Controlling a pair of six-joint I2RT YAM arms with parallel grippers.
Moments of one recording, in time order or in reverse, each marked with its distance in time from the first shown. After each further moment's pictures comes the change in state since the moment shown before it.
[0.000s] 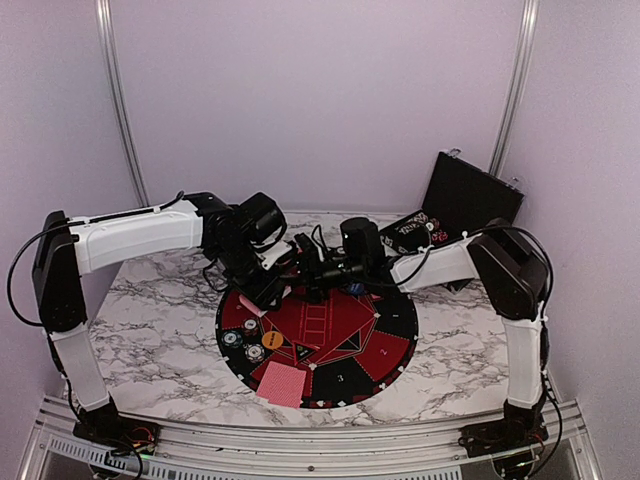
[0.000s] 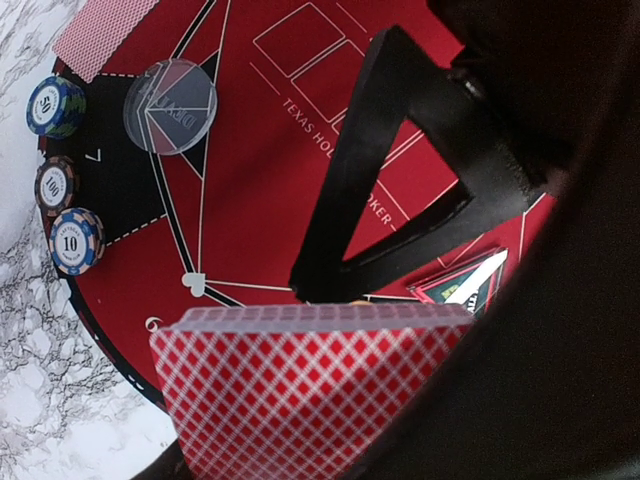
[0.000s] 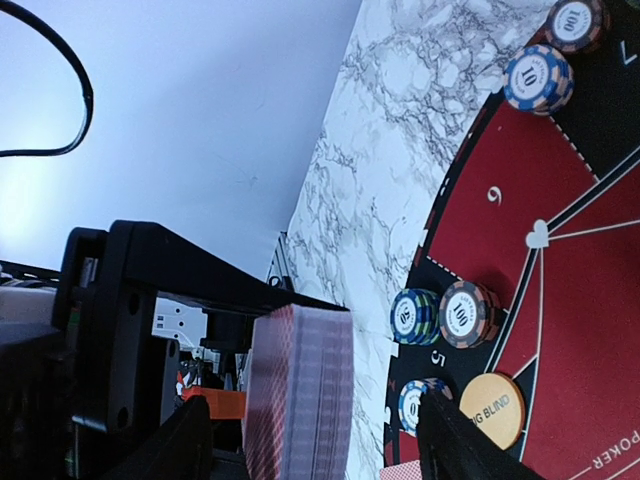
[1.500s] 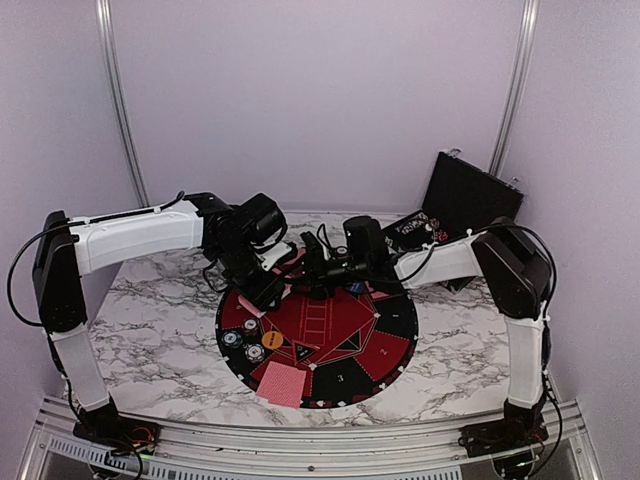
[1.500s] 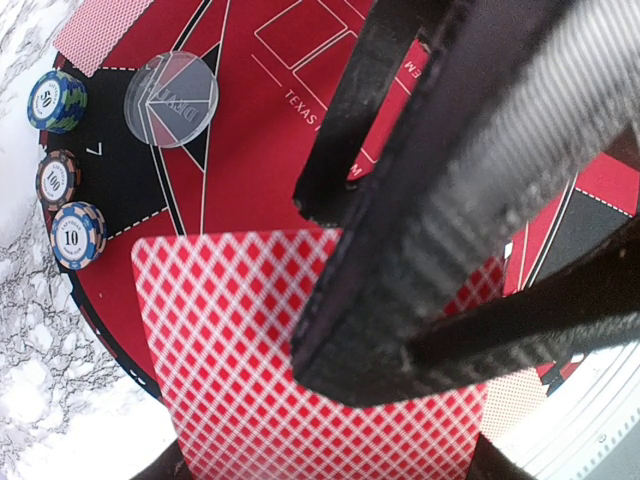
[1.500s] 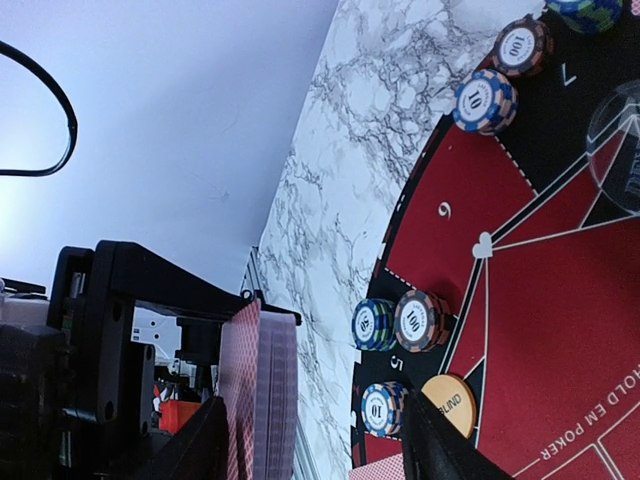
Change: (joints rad) left arm -0.004 0.001 0.002 -0.012 -0.016 0.003; right arm -0.028 -0.014 0.002 -0.082 0.045 -0.081
